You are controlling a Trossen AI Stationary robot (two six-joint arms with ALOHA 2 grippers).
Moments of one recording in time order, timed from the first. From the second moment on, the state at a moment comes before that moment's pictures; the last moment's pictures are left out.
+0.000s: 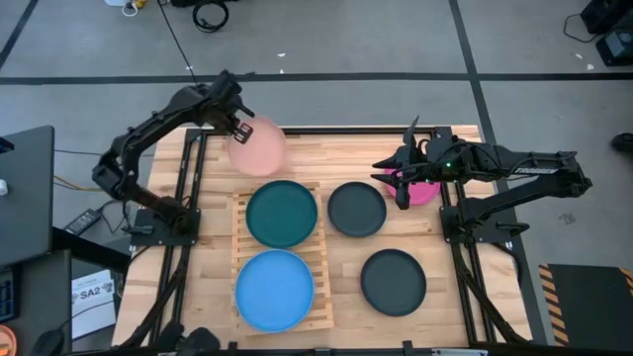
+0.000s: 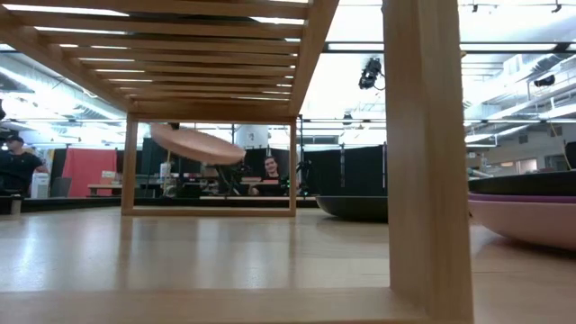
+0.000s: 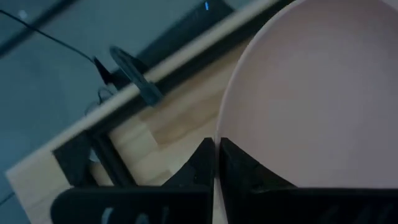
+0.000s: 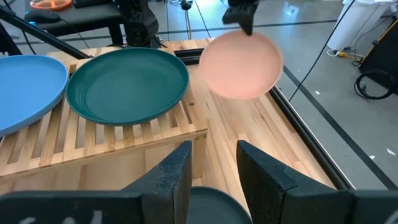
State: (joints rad) left arm 0.90 1.46 1.33 -1.02 -0.17 -0.04; right arm 0.00 0.96 1.08 -0.56 0.21 0.07
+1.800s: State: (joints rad) left arm 0.23 1.28 1.59 -1.17 0.16 -0.42; right arm 0.00 0.96 1.08 -0.56 0.21 0.07
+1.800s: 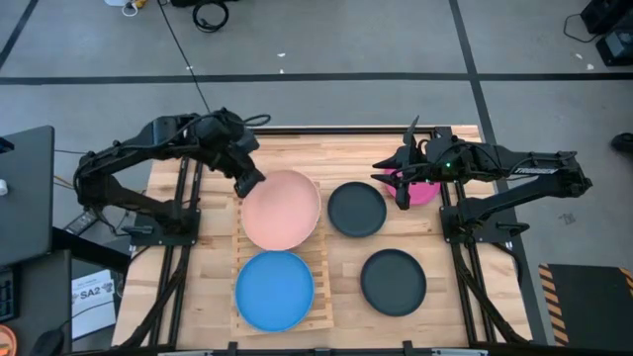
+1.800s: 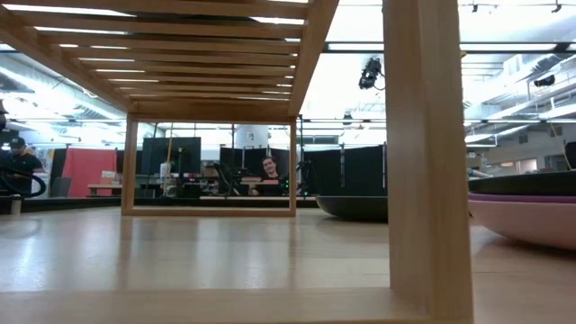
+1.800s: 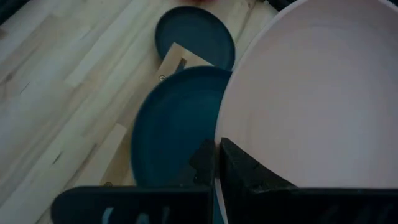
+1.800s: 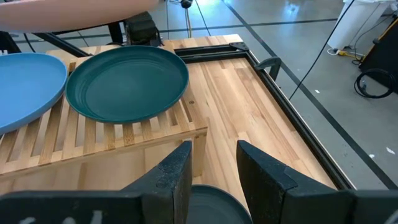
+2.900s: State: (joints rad) left arm 0.21 1.29 1.40 -1.15 0.03 -0.54; right arm 0.00 0.96 1.08 -0.56 0.21 0.06
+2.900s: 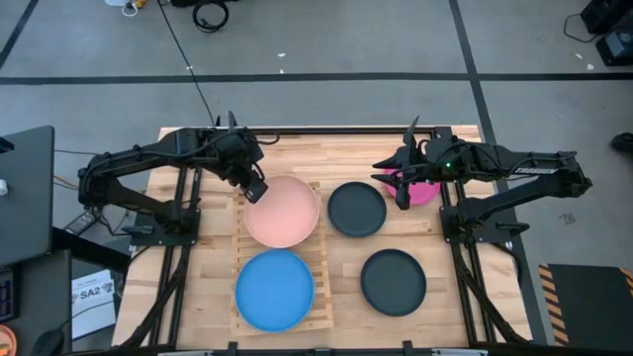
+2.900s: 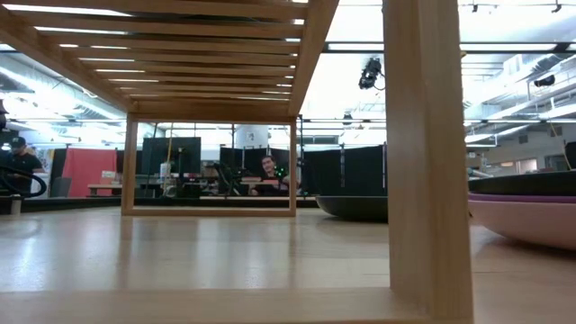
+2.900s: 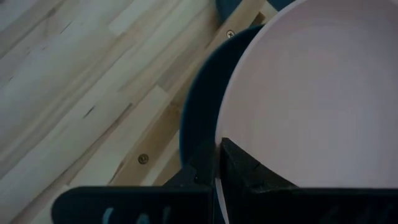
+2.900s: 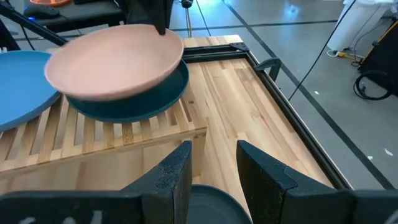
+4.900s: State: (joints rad) left arm 0.21 1.32 1.40 -1.12 -0.01 -0.54; right arm 0.20 0.96 0.93 -0.51 -0.02 0.26
